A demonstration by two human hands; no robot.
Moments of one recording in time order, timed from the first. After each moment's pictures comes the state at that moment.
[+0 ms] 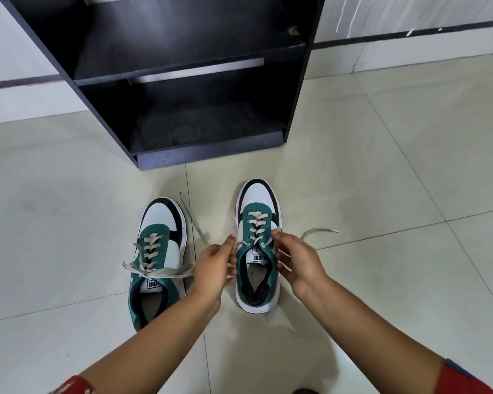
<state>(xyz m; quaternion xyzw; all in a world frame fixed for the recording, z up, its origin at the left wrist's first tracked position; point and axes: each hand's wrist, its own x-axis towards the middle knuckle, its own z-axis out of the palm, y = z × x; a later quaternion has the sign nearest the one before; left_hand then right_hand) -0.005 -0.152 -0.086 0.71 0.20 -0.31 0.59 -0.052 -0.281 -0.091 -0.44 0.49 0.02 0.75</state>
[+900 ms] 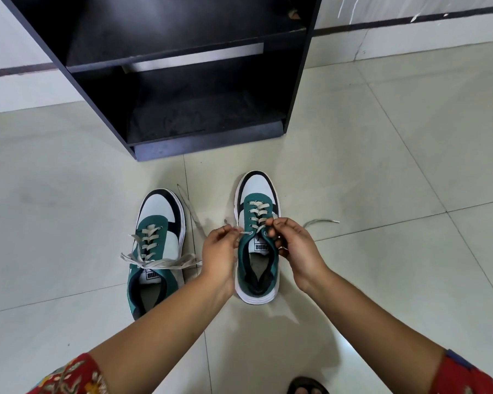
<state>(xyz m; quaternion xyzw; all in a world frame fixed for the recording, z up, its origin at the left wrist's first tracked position) -0.003 -0.172 -0.085 0.64 0.24 -0.27 0.68 -0.053 -0.284 -0.100 -0.55 0.37 0.01 0.75</state>
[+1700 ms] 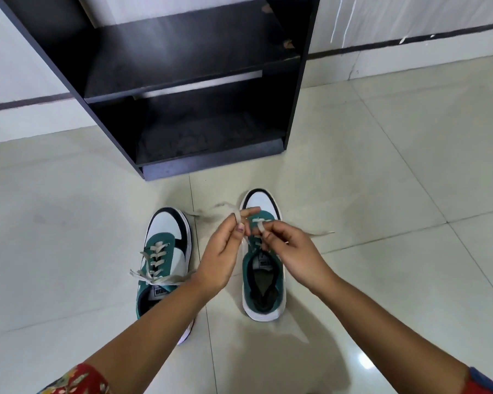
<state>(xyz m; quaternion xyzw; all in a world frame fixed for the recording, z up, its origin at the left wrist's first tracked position) 0.018 -0.153 -0.071 0.71 -0.23 -0.23 0.63 -0.046 -0.288 -0.062 -0.75 0.18 0.02 0.63</state>
